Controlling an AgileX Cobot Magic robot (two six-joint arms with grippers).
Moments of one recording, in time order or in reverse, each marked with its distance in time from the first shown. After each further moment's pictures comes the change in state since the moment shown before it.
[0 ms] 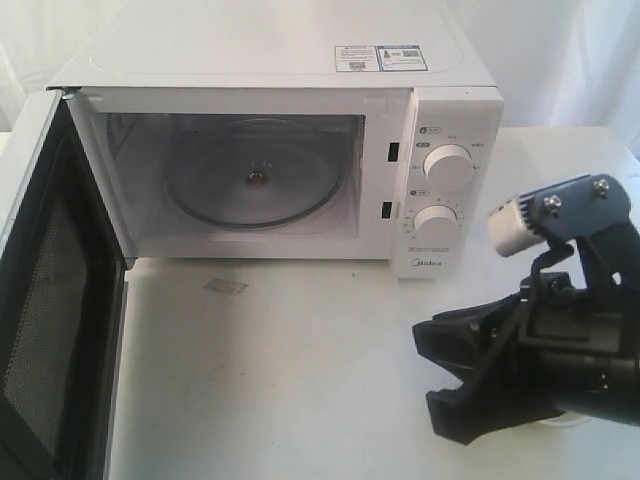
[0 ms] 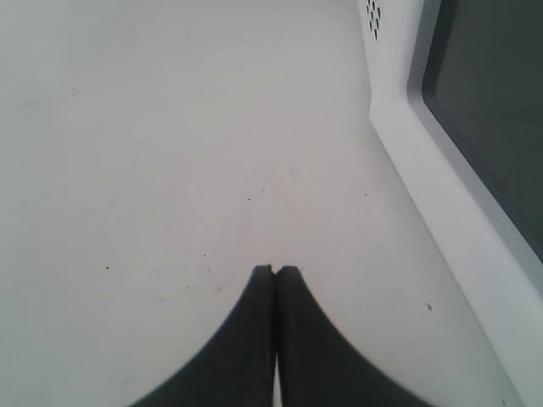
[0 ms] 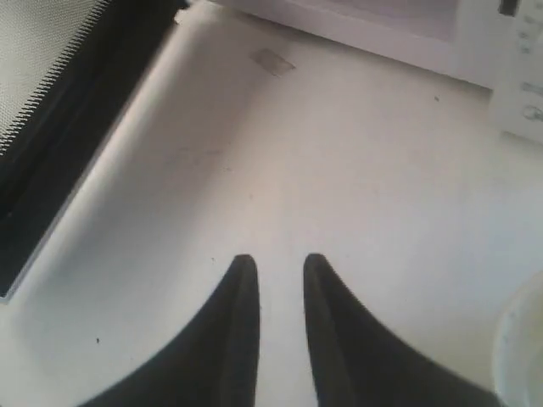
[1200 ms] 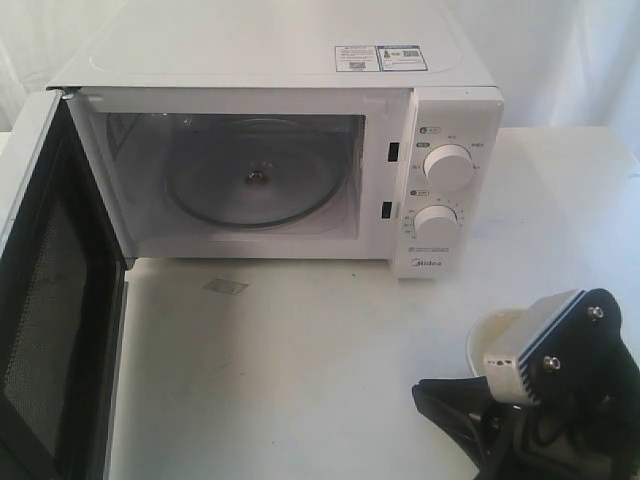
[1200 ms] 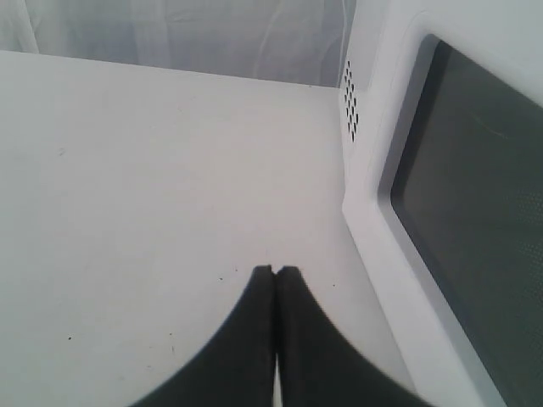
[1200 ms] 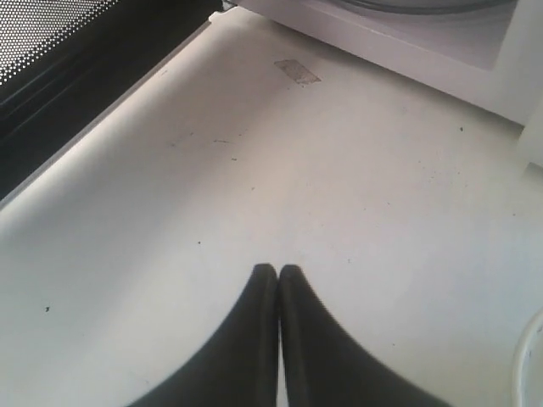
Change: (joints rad) left arm 0.000 0.000 0.000 -0.083 -0.156 -0.052; right arm 0.200 0.000 0.273 0.099 -0.417 -0.180
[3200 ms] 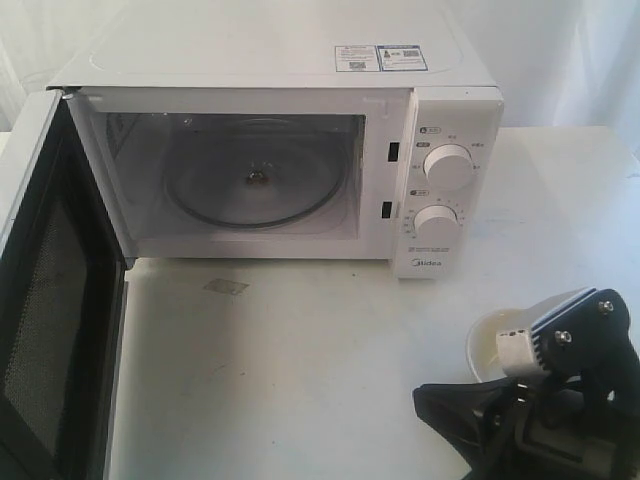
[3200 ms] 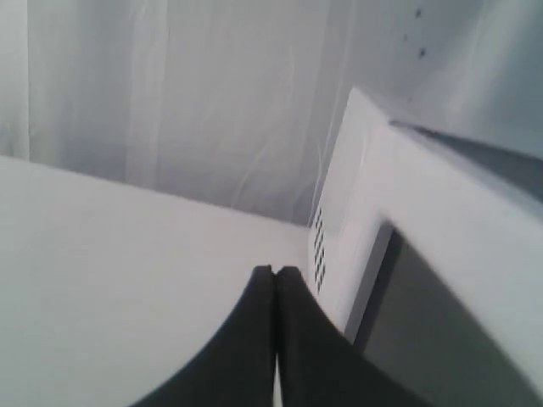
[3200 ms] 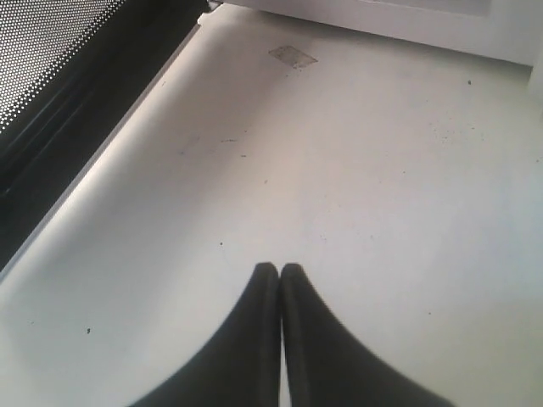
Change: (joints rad) left arm 0.000 -0.001 -0.014 -0.029 -0.288 -0.116; right arm 0.000 0.000 0.000 0.008 0.015 0.180
